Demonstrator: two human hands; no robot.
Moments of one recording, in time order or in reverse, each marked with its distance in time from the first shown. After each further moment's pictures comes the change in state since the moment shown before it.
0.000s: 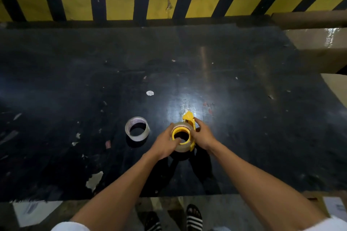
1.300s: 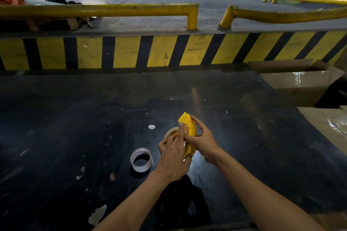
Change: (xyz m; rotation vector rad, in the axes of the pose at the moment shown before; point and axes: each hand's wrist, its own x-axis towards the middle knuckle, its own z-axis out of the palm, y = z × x) left_hand -0.067 0.069 -0.029 0.421 0.356 0.572; right_hand -0.062 -0.099 -0.027 0.411 -0.019 -0.277
